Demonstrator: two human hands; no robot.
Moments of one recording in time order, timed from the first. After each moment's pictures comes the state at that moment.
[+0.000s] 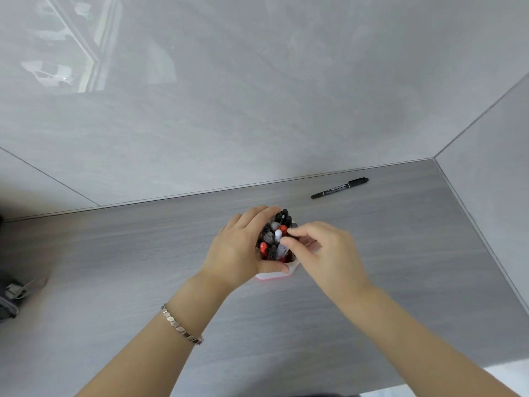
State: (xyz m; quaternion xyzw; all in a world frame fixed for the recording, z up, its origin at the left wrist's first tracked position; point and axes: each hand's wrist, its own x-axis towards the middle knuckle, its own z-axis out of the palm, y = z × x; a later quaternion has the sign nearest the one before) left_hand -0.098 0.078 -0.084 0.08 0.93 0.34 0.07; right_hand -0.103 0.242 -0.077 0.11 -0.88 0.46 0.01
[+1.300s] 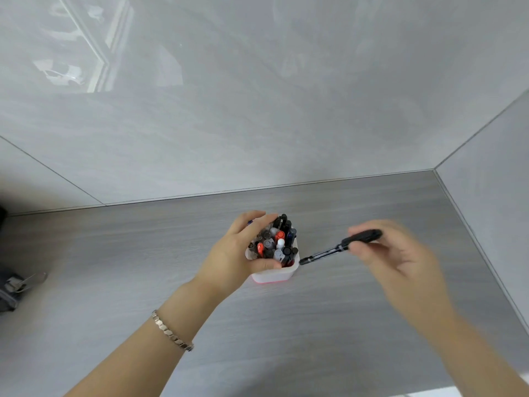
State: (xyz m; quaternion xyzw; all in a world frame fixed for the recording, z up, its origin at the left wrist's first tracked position) left_hand -0.089 0.075 -0.080 0.05 0.89 0.44 0.09; right_hand -0.090 0.304 -0.023 0.14 -0.78 0.61 -0.01
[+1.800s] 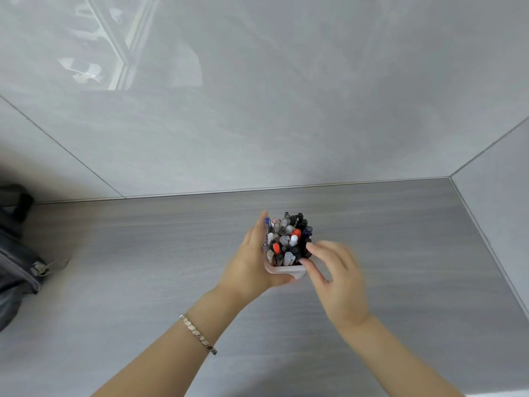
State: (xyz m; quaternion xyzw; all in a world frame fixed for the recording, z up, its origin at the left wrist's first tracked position) left_hand -0.072 0.083 -0.106 -0.05 0.86 0.51 0.09; right_hand -0.080 0.249 -0.117 0.19 -0.89 0.39 0.16
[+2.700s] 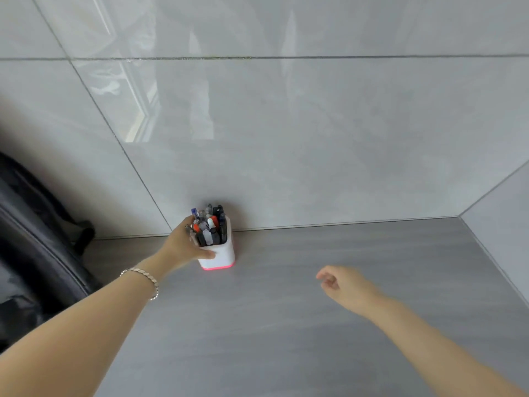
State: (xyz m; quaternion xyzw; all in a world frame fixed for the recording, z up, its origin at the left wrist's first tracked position) left_hand -0.100 -0.149 -0.083 -0.18 0.80 0.56 0.08; right_hand -0.107 0.187 -0.090 0.12 -0.93 0.23 -0.26
